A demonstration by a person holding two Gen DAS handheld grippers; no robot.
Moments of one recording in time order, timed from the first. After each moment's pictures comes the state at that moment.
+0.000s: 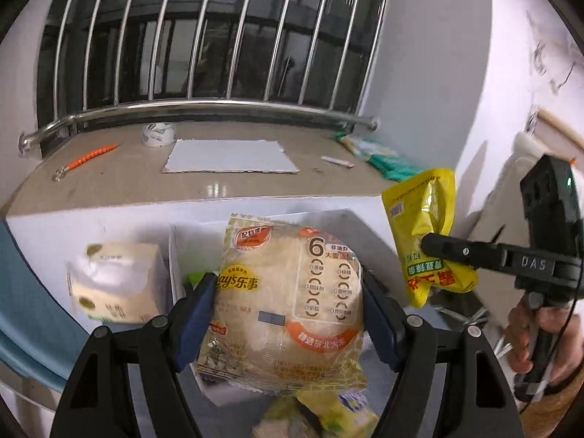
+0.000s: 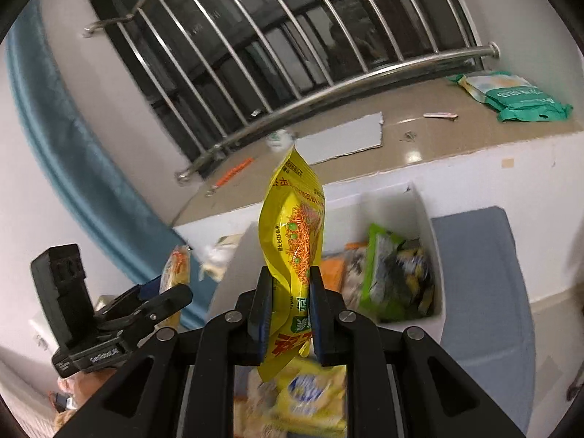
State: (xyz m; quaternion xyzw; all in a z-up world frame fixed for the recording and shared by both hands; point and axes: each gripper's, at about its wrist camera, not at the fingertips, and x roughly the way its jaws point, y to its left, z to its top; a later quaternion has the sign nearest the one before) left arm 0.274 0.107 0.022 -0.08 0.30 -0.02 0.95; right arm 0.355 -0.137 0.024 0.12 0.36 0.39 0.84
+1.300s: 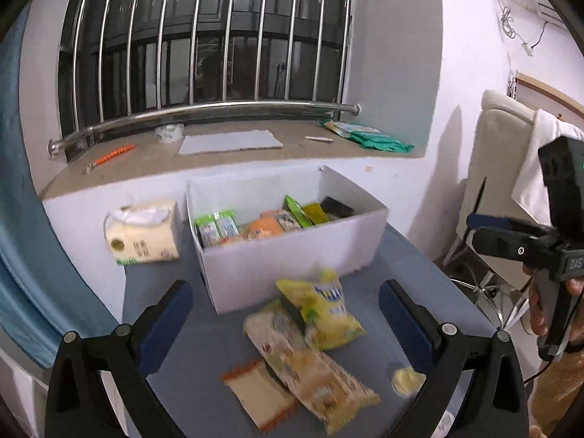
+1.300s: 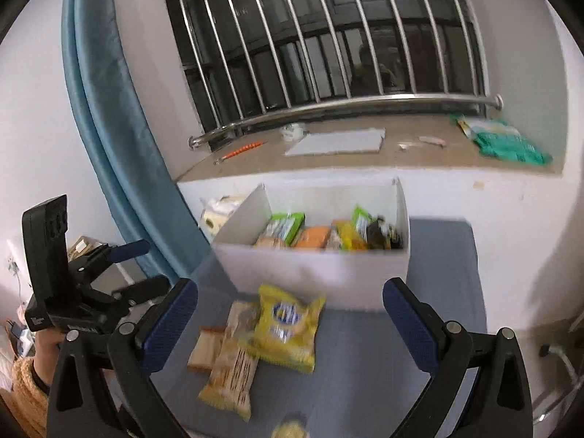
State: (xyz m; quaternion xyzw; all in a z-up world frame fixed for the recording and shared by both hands) left arm 0.114 0.050 -0.004 -0.04 0.29 -0.01 0.96; right arm 0.234 -0.190 0.015 0.01 0.31 0.39 0.87
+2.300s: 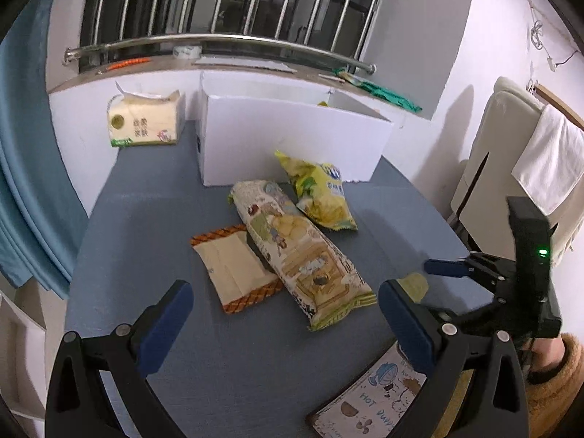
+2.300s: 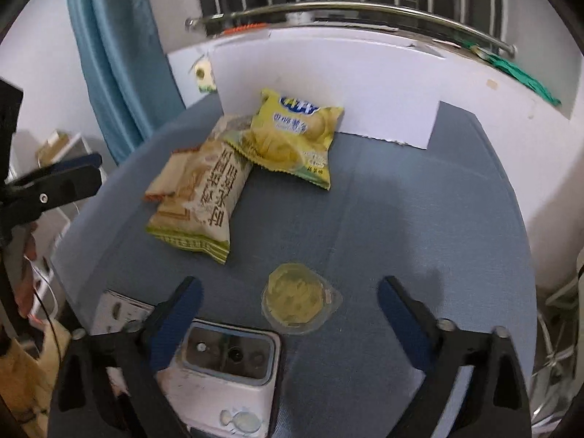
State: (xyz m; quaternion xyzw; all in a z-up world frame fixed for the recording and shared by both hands) left arm 0.063 0.042 -0.099 -0.12 0.36 -0.01 0.92; right arm 0.167 -0.165 -0.137 -0.13 0.41 0.36 0.82
